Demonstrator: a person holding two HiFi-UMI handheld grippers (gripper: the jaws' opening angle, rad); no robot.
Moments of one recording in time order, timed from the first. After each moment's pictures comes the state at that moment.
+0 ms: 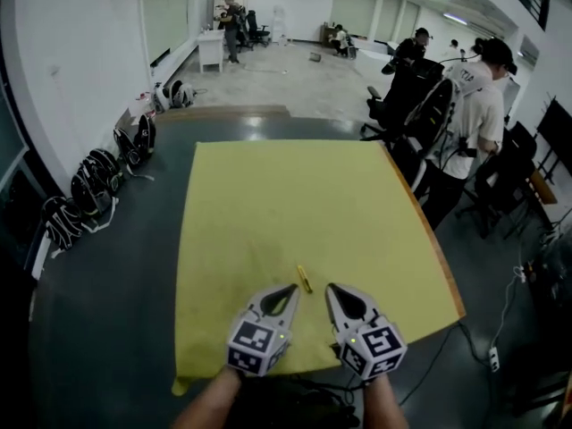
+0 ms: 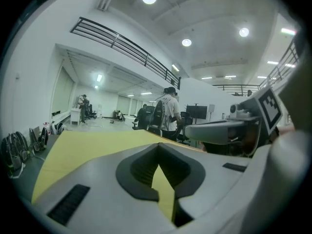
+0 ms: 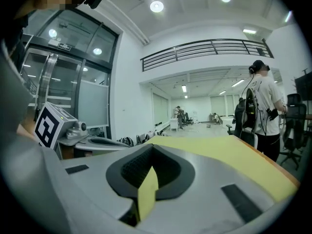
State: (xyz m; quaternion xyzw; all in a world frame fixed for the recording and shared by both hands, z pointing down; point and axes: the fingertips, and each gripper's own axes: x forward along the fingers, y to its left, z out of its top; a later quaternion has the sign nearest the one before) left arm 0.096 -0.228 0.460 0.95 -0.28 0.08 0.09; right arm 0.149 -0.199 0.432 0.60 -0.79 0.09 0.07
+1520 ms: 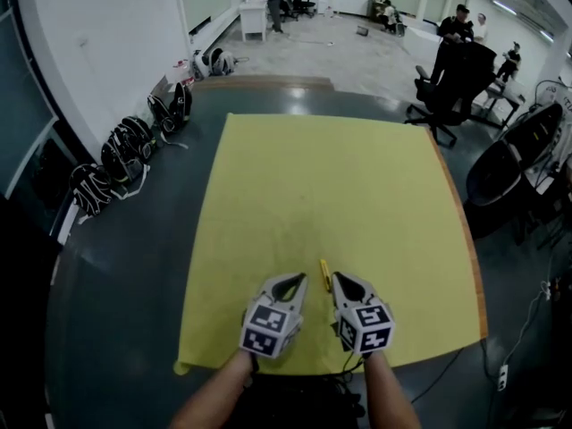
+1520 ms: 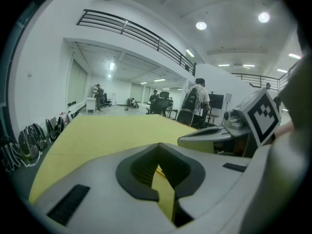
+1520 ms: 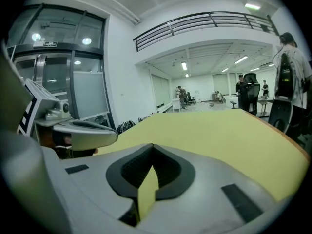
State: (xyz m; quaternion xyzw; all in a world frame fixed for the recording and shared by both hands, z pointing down) left arm 0.092 -0.283 0.539 0.91 -0.36 0.15 0.14; right arm 0.162 -0.277 0.550 0.57 -0.79 0.19 0.14
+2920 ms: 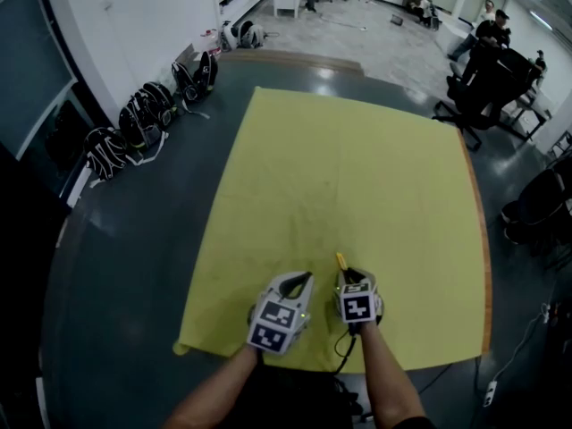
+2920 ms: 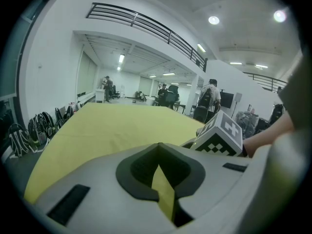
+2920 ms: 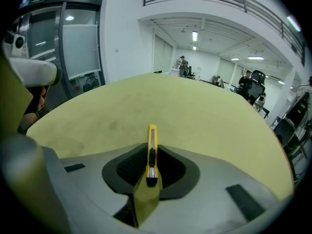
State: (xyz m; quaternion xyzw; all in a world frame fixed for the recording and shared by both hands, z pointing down) left arm 0.073 -0.282 0.579 0.88 -0.39 0.18 0.19; right arm 0.177 -0.310 0.685 0.56 -0.71 0.23 0.36
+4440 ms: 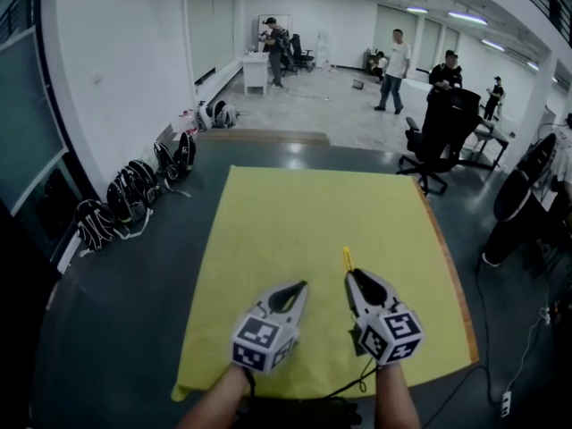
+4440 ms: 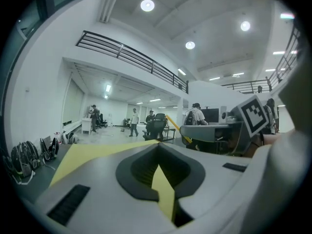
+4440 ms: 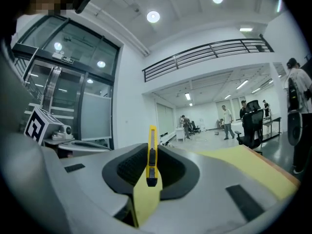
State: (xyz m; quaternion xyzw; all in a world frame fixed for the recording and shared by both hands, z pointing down) left arm 0.103 -0.288 0.417 0.93 -0.35 0.05 0.07; right arm 0.196 -0.285 0.394 0.57 -0.82 0.06 0.01
